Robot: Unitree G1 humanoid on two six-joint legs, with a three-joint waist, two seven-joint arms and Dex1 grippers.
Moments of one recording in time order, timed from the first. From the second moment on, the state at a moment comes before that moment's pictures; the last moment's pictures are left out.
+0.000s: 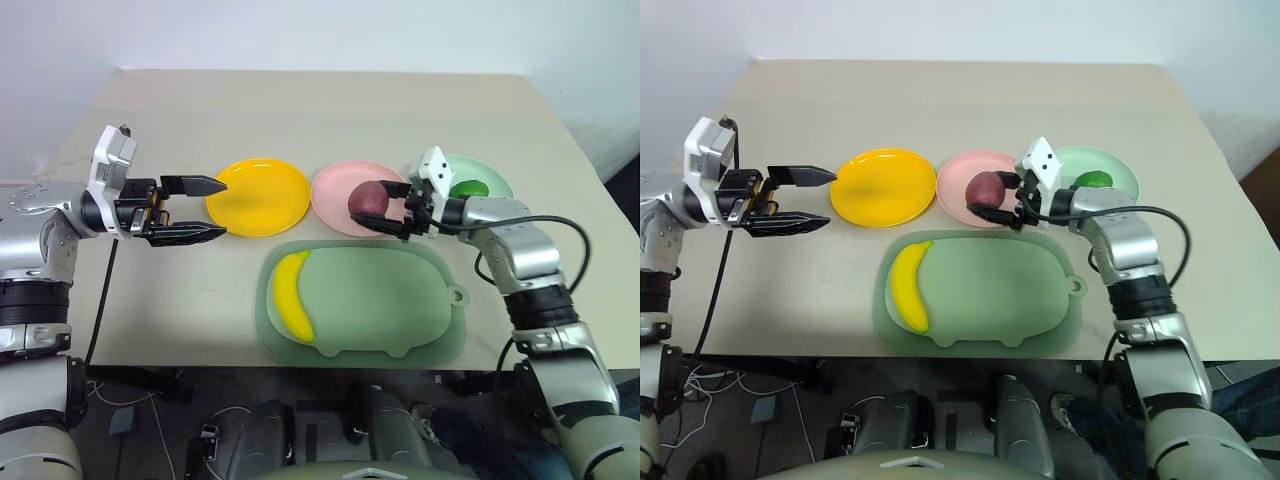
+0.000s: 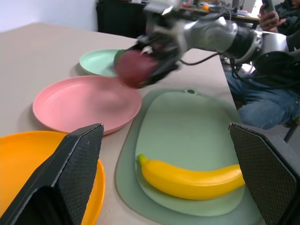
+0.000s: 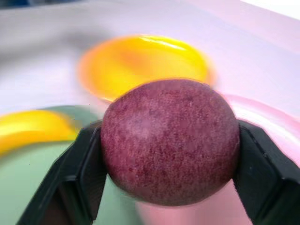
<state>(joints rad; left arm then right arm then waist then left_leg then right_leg) -0.70 0.85 0.11 0.37 -0.58 0.37 -1.60 -0.74 -0.45 0.10 0.37 0.22 0.31 0.90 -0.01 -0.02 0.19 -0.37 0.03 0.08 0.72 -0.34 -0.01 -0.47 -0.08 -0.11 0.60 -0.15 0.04</state>
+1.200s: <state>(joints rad) -0.68 0.82 0.13 0.33 -0.58 0.40 -1.59 -0.57 -0.77 -0.06 0.20 0.51 0.49 1.39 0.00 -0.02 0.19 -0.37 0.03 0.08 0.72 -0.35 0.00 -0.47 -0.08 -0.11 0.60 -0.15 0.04</state>
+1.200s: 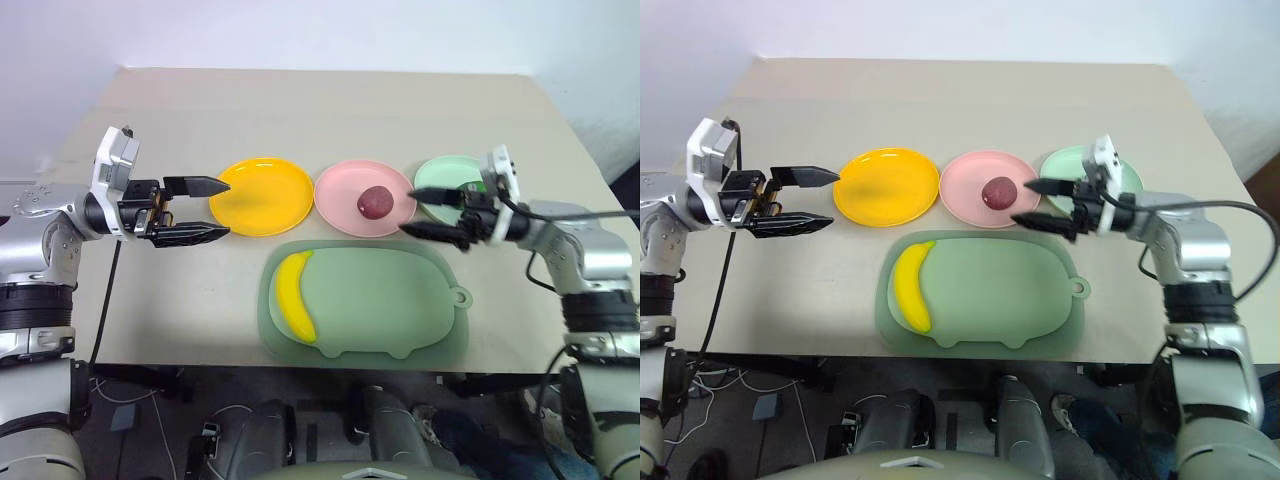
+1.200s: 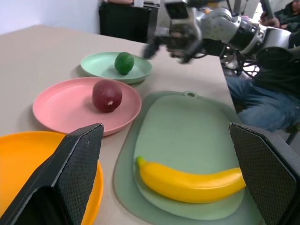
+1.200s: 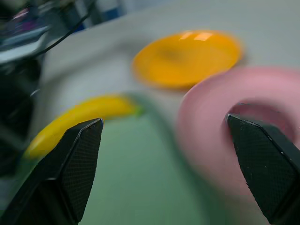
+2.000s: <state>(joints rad) -0.56 0.87 -0.03 0.07 -0.67 0.84 -1.53 -0.56 -0.84 -0.05 0.29 0.41 0.31 1.48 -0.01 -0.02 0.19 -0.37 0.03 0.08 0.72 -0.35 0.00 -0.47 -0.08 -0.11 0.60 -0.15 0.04</state>
